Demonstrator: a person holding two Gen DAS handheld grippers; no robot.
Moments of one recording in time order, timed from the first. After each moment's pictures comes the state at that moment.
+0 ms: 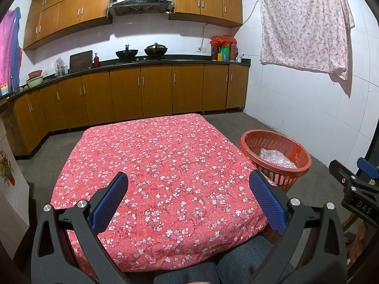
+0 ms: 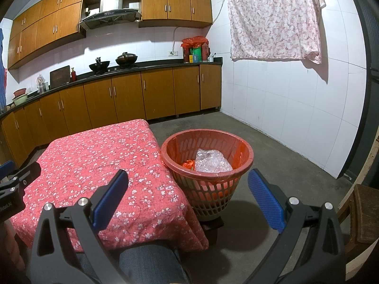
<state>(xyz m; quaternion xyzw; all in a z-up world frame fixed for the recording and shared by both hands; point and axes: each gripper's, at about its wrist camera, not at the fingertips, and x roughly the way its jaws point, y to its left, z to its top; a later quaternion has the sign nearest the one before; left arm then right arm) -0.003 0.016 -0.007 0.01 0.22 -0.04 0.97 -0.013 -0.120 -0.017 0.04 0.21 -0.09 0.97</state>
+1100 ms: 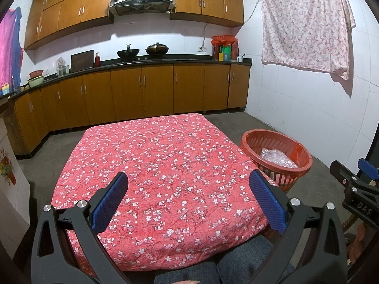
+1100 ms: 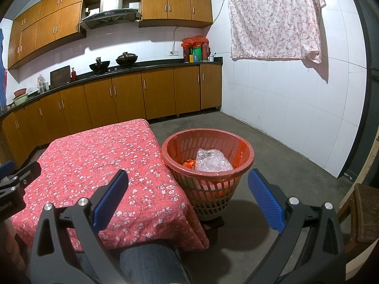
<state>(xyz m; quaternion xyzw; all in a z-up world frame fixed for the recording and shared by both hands) -0.005 0.016 -0.009 0.01 0.22 -0.03 0.97 -0.012 -0.120 -0.015 0.04 0.21 -0.09 0.97</state>
